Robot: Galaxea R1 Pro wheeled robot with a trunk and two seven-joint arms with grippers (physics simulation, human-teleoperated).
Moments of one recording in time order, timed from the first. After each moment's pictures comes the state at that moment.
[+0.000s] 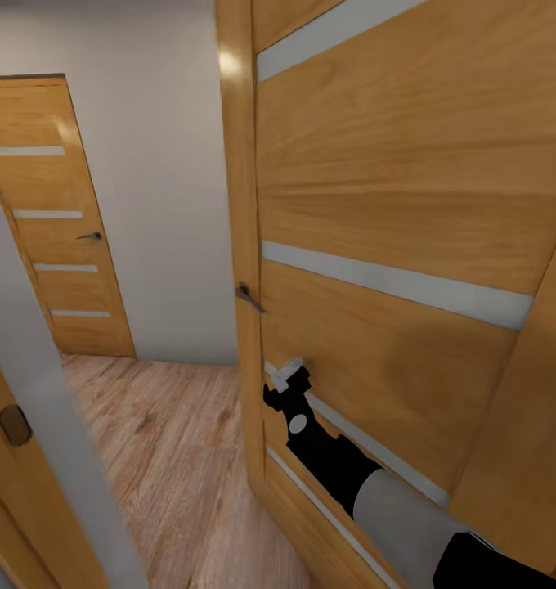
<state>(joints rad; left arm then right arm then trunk) 0.00 -0.01 0.00 -0.11 0.20 -0.04 0.06 -0.81 0.17 0.74 -0.65 0.07 0.16 -0.32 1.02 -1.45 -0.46</state>
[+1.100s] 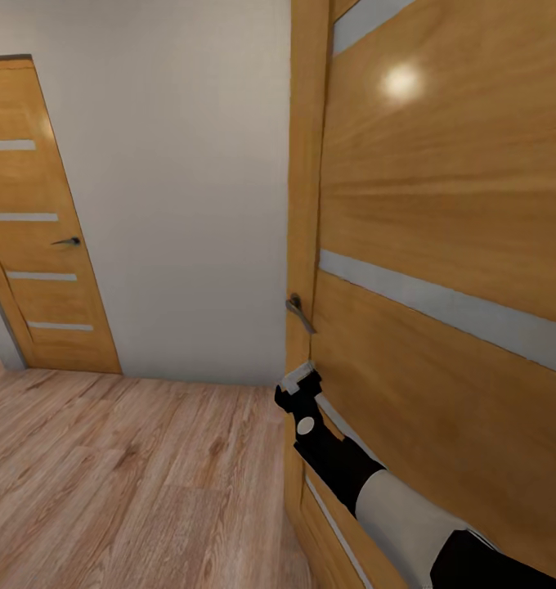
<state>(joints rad) 0.00 -0.01 0.00 -0.11 0.20 -0.04 0.06 -0.81 0.17 0.67 -0.58 0.08 0.12 -0.37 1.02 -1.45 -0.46</state>
